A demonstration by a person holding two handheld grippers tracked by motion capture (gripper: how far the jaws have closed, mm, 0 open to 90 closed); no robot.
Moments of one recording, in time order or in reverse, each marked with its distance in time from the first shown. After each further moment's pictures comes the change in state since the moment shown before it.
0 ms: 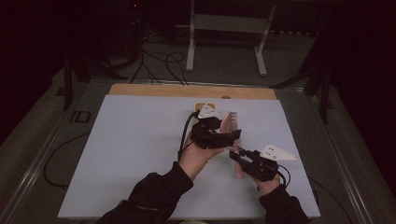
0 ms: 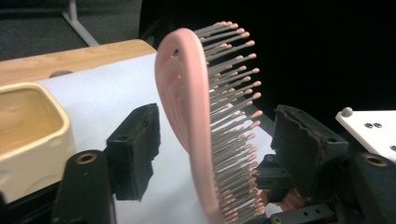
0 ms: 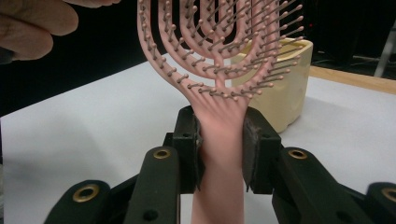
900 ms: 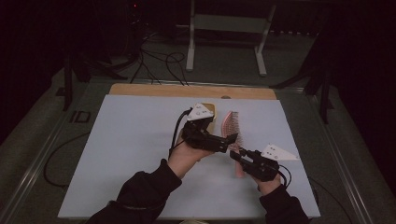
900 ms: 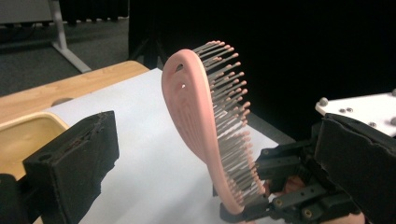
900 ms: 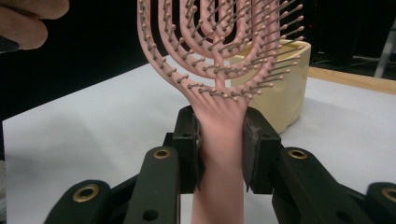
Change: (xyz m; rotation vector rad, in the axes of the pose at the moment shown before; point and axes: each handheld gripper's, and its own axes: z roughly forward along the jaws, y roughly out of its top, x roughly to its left) left arm 0.009 0.002 -0.020 -0.059 -0.054 0.084; right arm -0.001 0.001 -0.002 -0.005 0.002 0.011
